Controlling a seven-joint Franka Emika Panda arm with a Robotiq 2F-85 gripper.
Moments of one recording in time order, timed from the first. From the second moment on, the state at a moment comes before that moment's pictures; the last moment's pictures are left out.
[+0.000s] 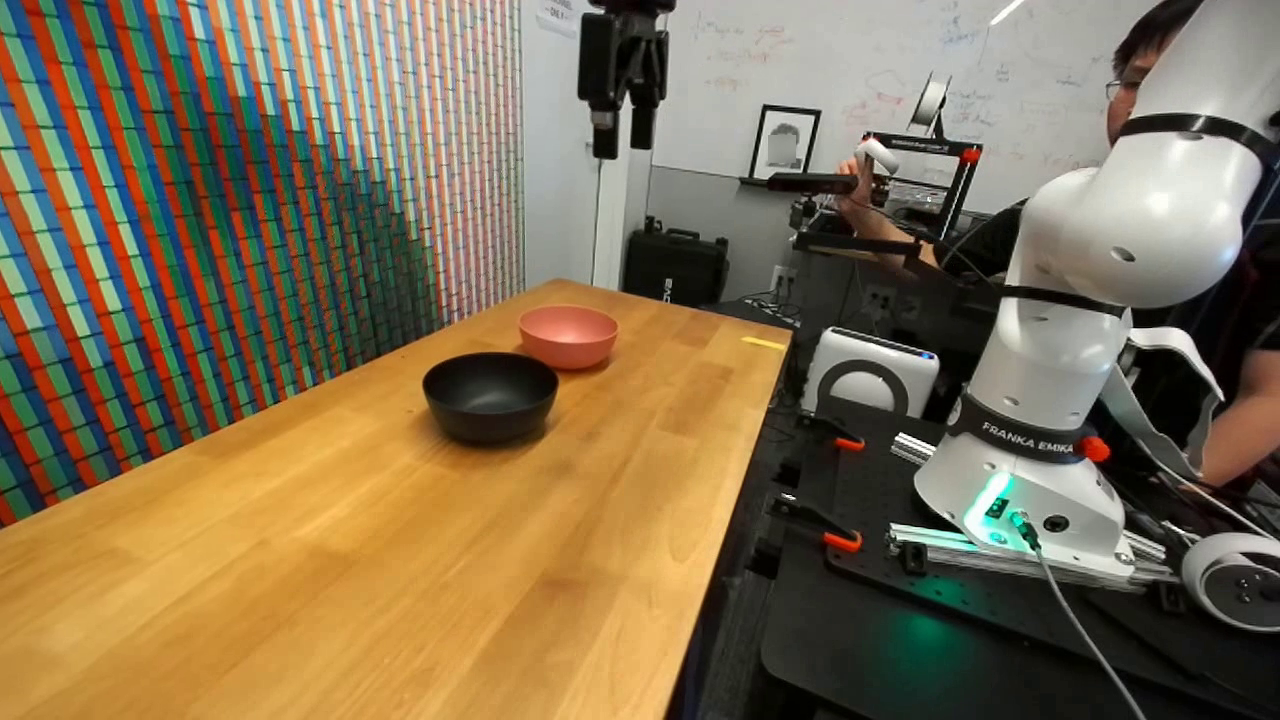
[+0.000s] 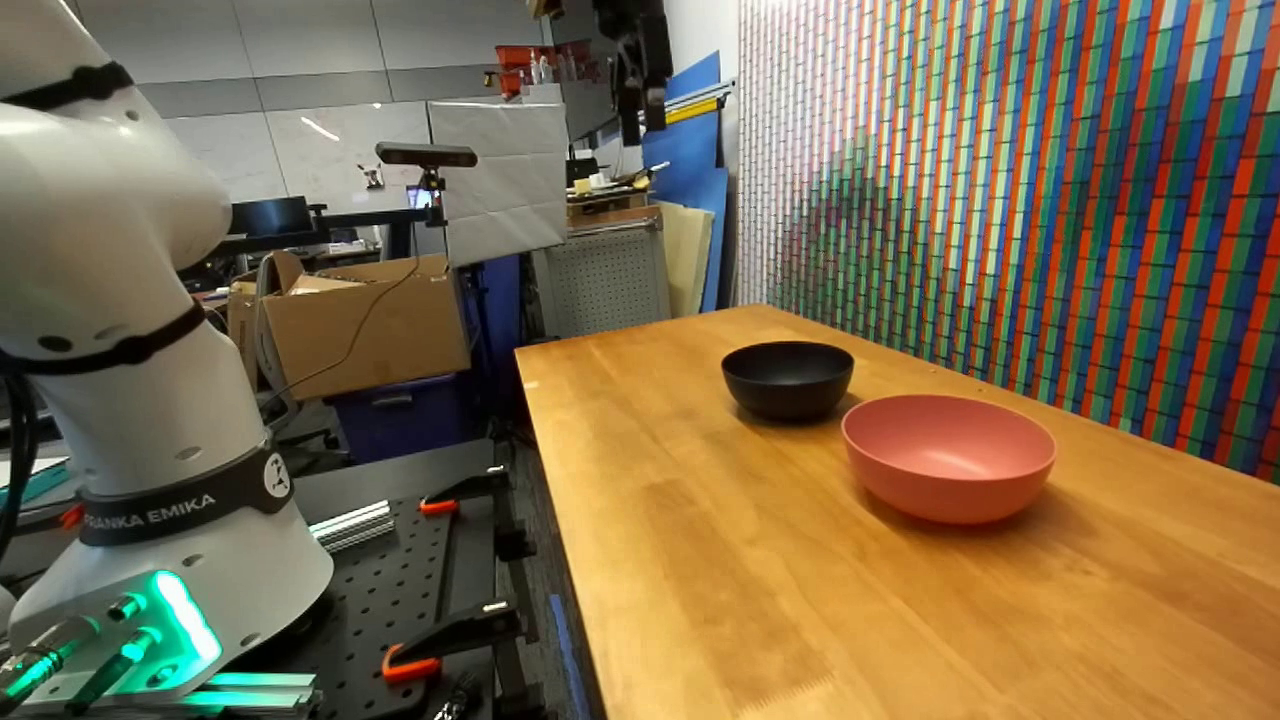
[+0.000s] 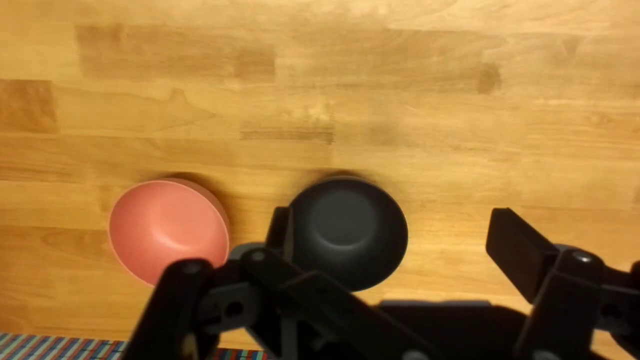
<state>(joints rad) 0.07 -0.25 0.31 -2.11 0.00 1.85 0.28</state>
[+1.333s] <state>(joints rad) 0.30 0.49 0.16 -1.72 -0.05 2.11 0.44</state>
